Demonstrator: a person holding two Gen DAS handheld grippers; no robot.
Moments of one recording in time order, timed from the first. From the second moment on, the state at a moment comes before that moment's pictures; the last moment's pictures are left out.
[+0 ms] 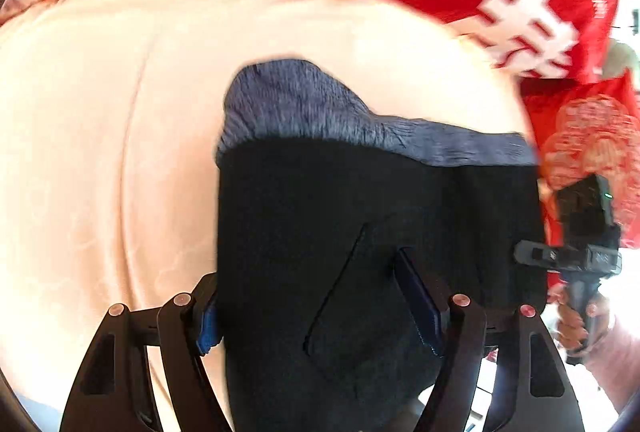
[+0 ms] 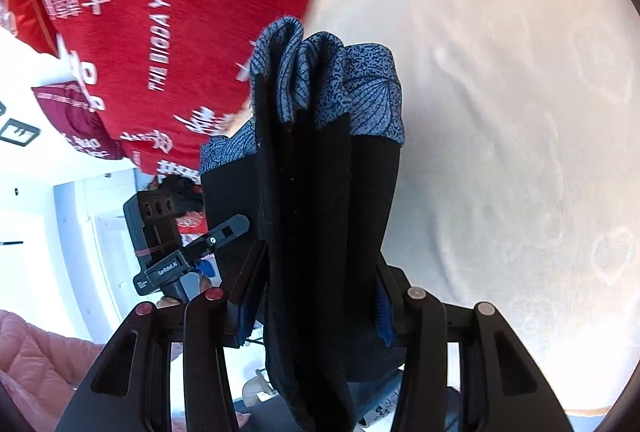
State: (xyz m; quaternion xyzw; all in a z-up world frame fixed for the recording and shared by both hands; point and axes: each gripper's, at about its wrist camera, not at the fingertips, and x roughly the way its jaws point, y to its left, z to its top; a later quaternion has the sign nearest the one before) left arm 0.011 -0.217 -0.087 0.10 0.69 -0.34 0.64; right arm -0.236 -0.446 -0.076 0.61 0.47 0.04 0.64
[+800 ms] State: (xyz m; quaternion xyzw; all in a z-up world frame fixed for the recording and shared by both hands) left arm -0.007 -0.274 -0.047 0.20 0.59 -0.33 0.71; right arm -0.206 -0.443 0.003 0.43 0.52 -0.11 0.73
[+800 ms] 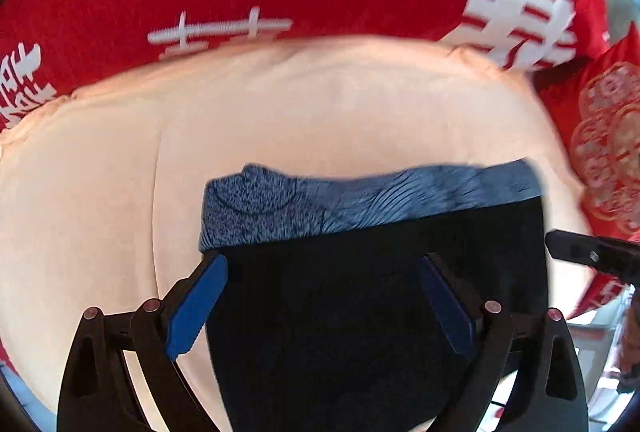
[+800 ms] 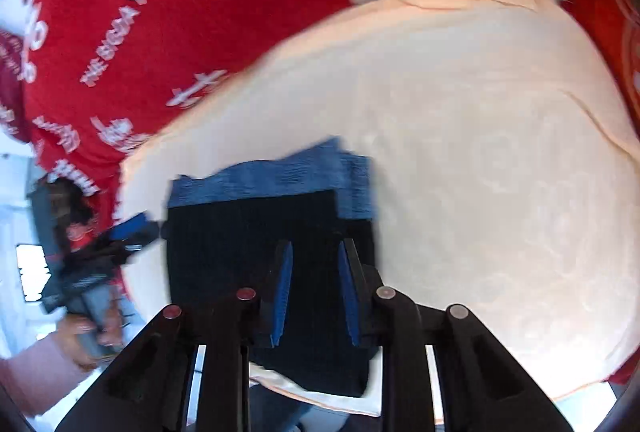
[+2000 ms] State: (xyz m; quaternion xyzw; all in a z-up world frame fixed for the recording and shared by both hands) left arm -0.082 -0.240 0.063 0.24 0.59 -0.21 0.74; right arm -0.234 -0.397 0.048 0.33 0.60 -0.18 0.70
